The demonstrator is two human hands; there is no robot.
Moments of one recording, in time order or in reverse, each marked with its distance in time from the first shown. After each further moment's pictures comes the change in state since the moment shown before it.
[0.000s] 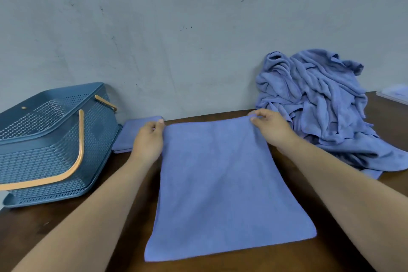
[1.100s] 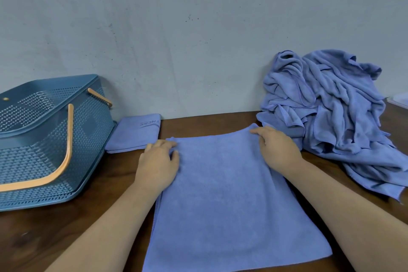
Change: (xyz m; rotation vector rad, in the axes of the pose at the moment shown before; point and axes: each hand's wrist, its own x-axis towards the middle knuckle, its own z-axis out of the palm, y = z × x) left_hand -0.019 -0.049 0.031 0.543 -0.147 0.206; right_hand -0.004 0.044 0.023 -0.601 -0.028 -0.191
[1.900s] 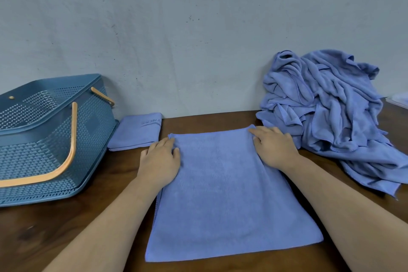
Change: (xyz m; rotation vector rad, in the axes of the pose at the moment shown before) left_hand 0.001 0.007 -0.003 0.160 -0.139 -0.050; right_hand 0.006 -0.002 0.003 -0.248 -0.147 0.040
